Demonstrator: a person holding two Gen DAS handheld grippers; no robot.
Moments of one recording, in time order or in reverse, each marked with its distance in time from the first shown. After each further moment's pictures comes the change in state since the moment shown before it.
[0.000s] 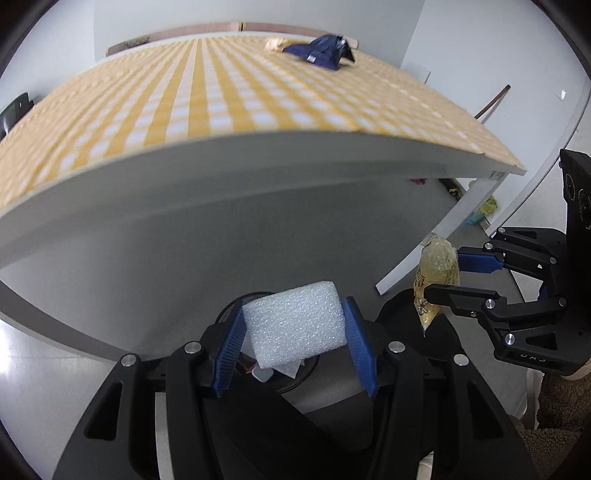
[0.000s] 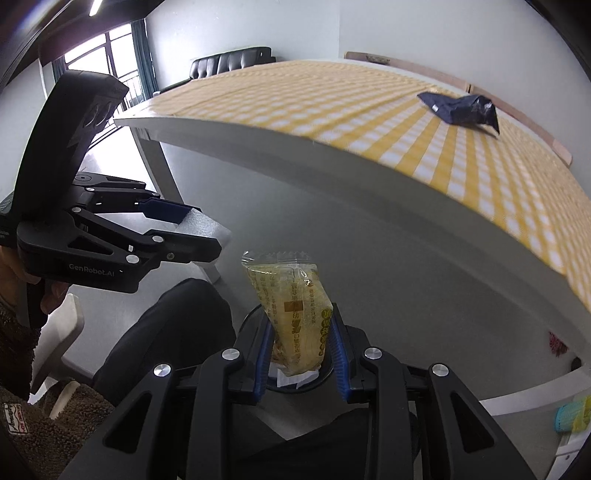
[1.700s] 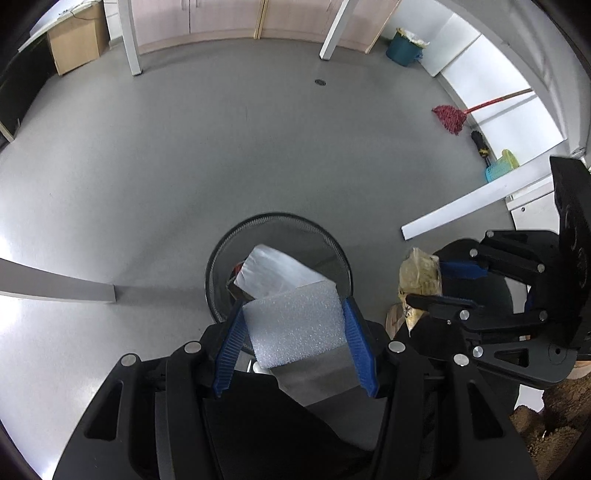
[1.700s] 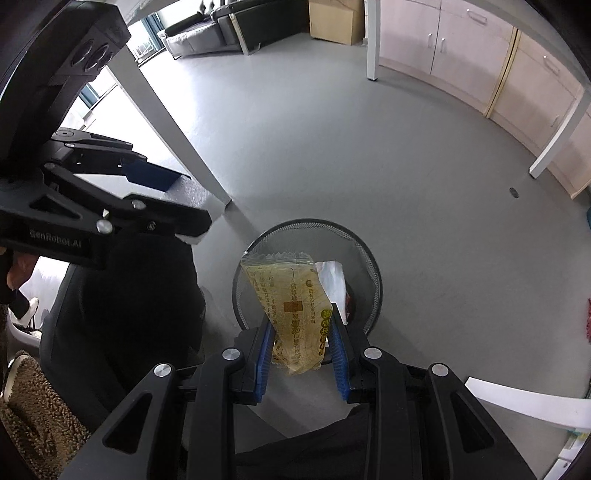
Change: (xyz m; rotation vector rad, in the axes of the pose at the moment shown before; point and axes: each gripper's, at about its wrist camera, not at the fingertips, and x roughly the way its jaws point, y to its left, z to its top) left arm 0.163 0.061 -0.033 -0.128 0.332 -0.005; right arm 0.188 -0.030 -0.019 -0.014 0.321 0.145
